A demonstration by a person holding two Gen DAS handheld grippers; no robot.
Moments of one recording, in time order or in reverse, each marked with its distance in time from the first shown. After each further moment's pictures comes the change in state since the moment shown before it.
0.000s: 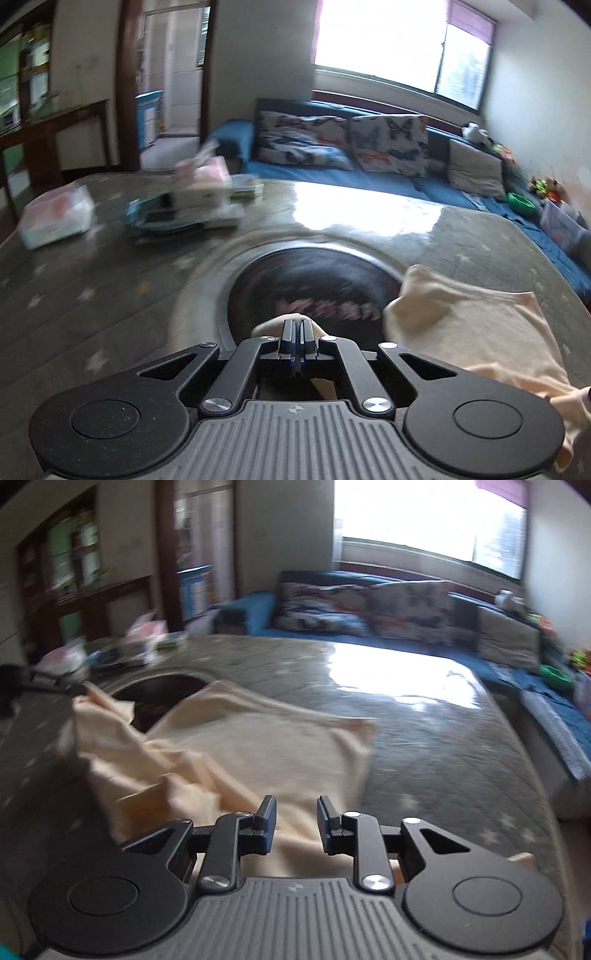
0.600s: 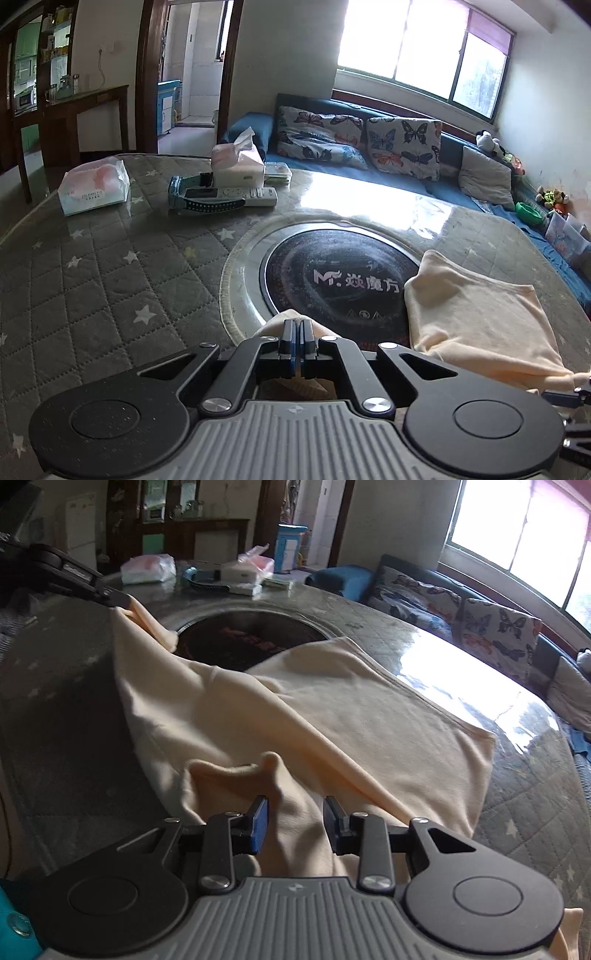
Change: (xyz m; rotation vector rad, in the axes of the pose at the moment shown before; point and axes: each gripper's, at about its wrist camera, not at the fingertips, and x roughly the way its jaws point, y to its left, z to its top) left arm -0.035 0.027 -0.023 -0.047 0.012 0.005; right arm 0.035 0.080 -0.021 -0.250 0.088 0.066
